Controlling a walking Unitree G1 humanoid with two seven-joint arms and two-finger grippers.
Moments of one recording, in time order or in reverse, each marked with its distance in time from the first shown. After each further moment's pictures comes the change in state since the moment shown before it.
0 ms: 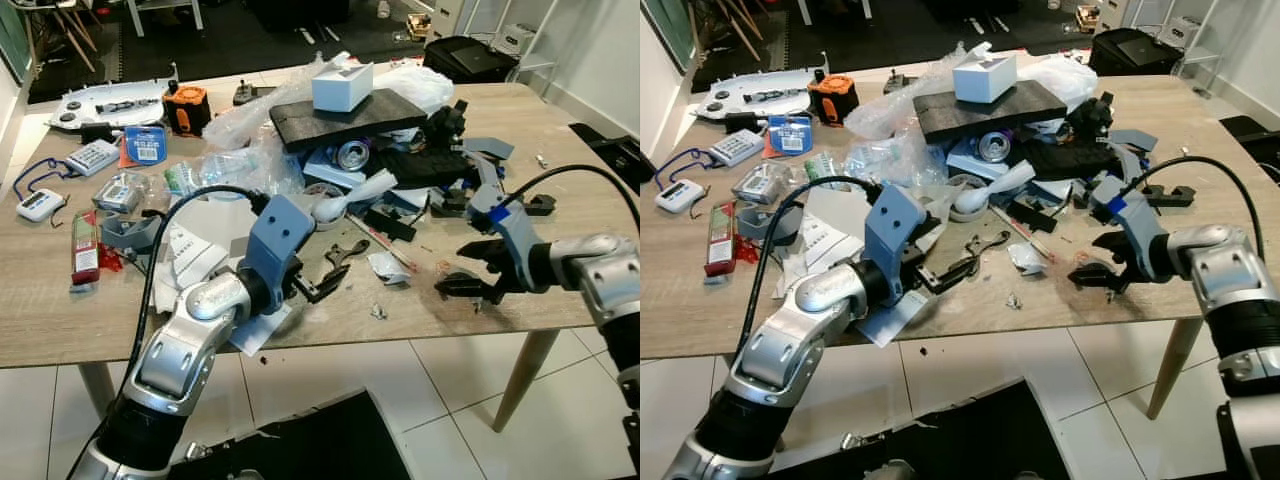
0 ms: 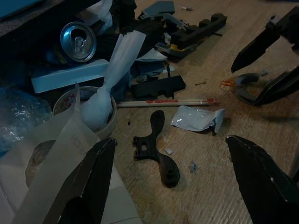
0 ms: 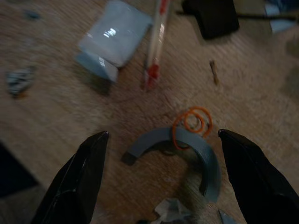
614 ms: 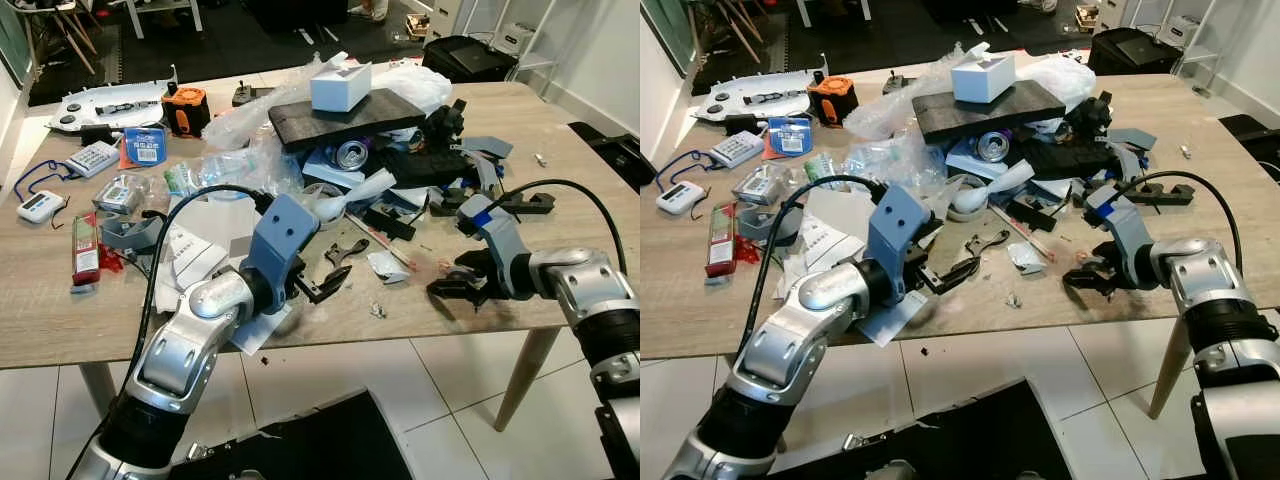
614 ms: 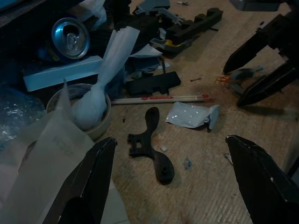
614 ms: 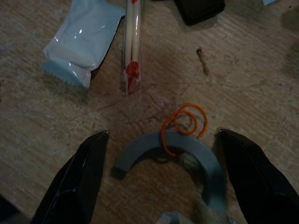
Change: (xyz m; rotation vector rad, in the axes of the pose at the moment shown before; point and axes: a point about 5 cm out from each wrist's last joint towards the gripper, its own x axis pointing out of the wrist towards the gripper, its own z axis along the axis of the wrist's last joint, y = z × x) left arm 0.002 -0.002 0.000 -0.004 0.024 -0.012; right arm 0.014 -0.001 -0.007 0.121 0.051 -0.055
